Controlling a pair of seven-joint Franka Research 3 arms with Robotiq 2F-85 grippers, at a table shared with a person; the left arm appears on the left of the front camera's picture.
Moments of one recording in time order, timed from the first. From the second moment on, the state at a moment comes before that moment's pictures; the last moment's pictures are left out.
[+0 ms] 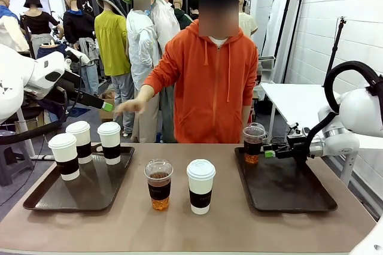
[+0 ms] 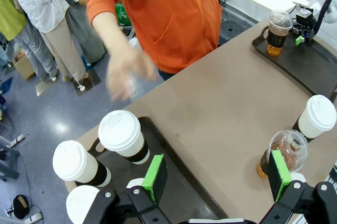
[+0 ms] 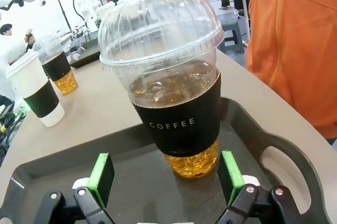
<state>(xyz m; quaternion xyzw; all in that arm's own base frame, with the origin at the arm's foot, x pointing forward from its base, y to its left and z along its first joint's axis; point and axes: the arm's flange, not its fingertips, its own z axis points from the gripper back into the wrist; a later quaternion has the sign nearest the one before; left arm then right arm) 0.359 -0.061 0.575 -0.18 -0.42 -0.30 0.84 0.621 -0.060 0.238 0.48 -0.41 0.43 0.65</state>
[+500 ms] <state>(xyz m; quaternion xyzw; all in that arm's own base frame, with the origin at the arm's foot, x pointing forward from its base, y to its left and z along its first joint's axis) 0.359 -0.061 0.575 -0.18 -0.42 -0.30 0.84 0.604 -0.076 0.248 0.47 -0.41 0.42 0.66</state>
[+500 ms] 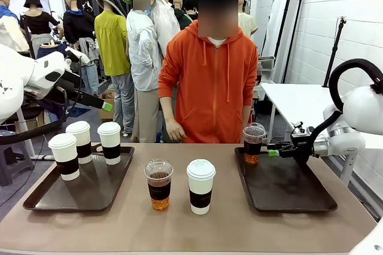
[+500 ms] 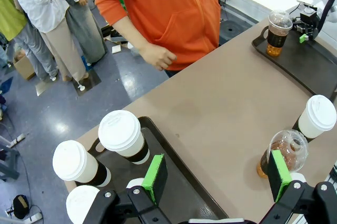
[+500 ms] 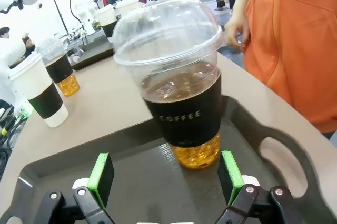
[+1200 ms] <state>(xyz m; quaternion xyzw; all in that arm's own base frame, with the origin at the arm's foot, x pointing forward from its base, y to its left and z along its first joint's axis) 0.359 -0.061 0.575 -0.18 -0.42 -0.30 0.84 0.485 -0.024 0.281 0.48 -0.39 0.47 0.62</state>
